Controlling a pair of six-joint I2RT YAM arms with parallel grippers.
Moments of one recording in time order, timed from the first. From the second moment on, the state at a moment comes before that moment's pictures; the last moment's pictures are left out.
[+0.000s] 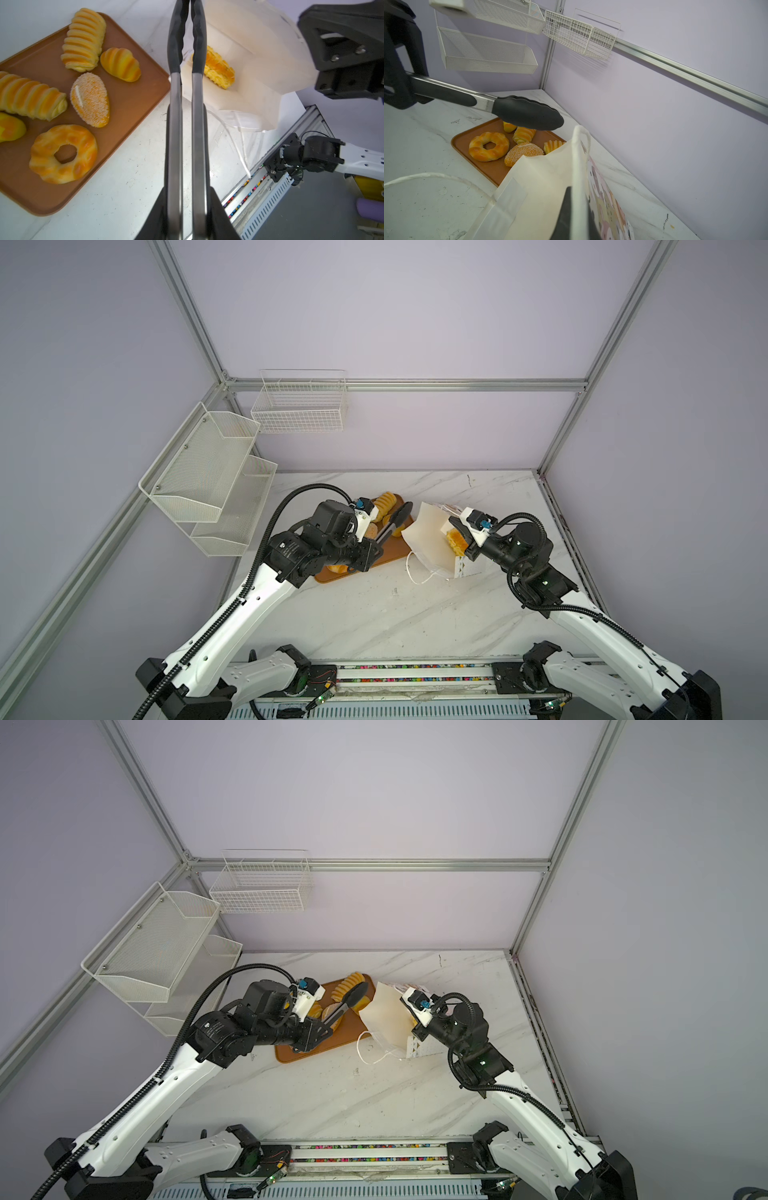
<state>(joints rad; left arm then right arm) -0.66 1.12 1.31 -0.96 0.20 -0.28 0.52 0.93 0.70 0.17 -0.29 -0.36</state>
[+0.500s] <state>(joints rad) -0.92 1.29 1.31 -0.86 0.15 -0.27 0.52 0.87 0.70 0.15 -0.33 -0.38</state>
